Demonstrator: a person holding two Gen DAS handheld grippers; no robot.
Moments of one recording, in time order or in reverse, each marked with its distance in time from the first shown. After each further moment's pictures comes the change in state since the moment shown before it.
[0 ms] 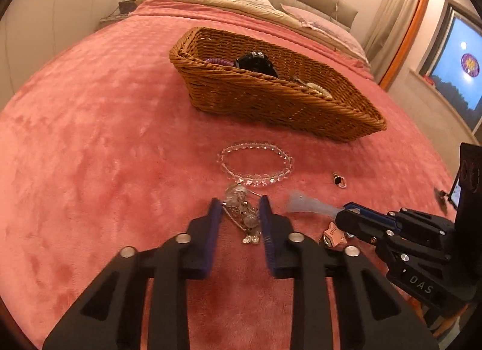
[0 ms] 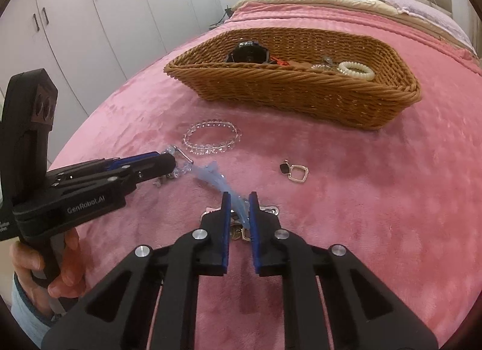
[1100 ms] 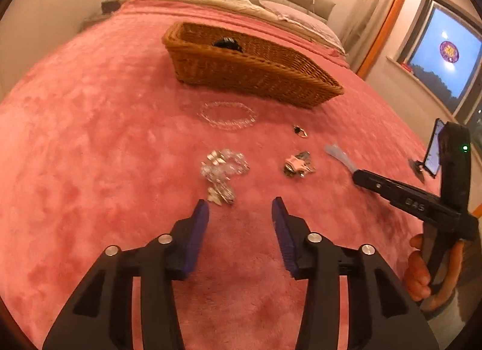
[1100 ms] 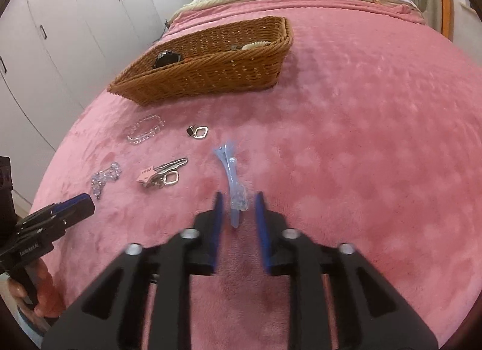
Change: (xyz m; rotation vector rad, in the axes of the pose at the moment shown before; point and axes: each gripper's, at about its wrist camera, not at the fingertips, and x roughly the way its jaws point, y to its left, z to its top) left arm -0.048 -0.011 -0.050 0.067 0.021 -0.055; right arm -0.052 -0.053 -0.049 0.245 -0.016 -0.148
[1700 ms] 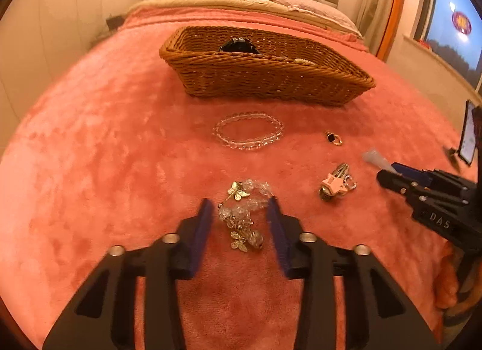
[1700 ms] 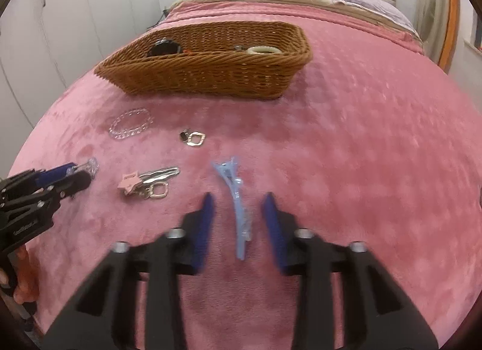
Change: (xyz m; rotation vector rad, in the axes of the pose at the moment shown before) left arm 0.032 -0.006 0.024 0.098 0.017 0.149; right arm 0.022 0.025 0.013 -0.133 0.003 -0.137
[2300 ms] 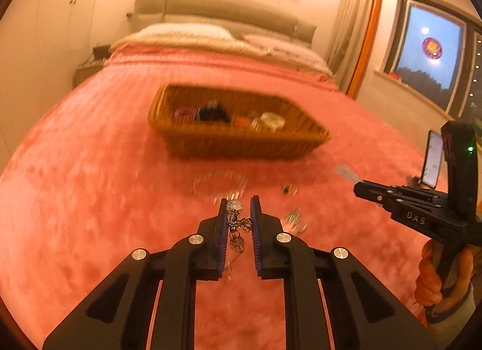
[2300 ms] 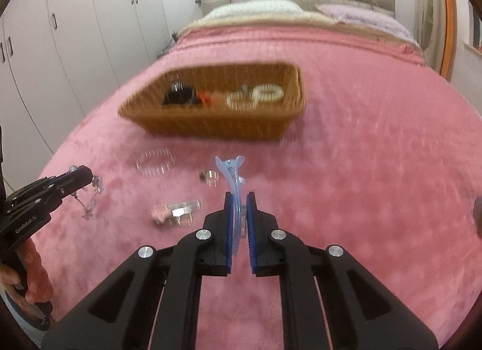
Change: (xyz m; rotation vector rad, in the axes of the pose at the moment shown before) left arm -0.057 0.000 0.024 0.000 -0.224 -0.159; right arm -0.050 -0.008 0.026 0.026 -0.121 0.060
